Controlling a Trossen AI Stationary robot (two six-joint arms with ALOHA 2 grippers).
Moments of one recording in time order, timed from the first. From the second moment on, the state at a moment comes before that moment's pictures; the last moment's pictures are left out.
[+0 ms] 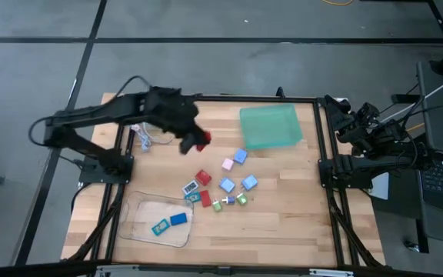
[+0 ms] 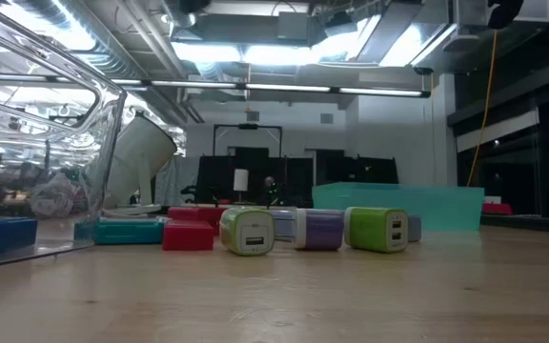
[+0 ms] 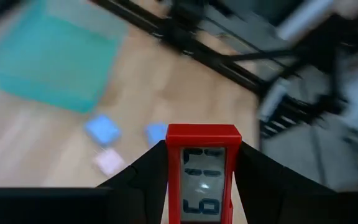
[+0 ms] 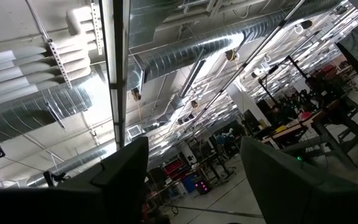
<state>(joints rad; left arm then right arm) 0.14 1.28 1.43 -0.72 0.23 -0.44 0.07 0.28 0.47 0.45 0.54 0.28</state>
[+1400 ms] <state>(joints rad) -0.77 1.14 0.73 -0.65 -0.08 -1.33 0.07 0.28 0.47 0.43 0.65 0.33</state>
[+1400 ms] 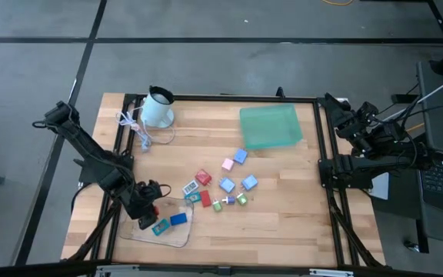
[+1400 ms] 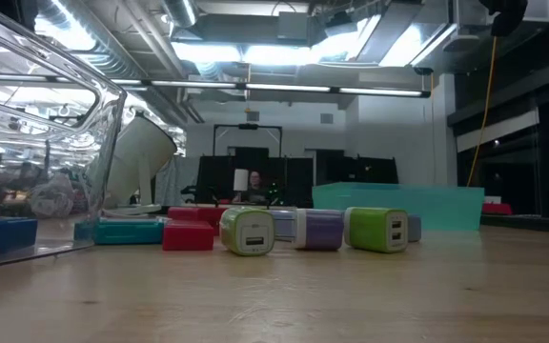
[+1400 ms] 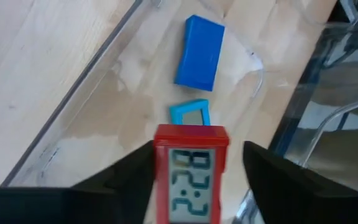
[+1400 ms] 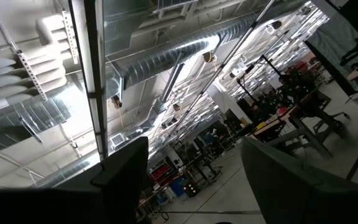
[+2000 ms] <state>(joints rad) -0.77 1.11 0.73 -0.62 -0.04 -1.44 0.07 0.28 0.47 0.43 0.64 0.32</state>
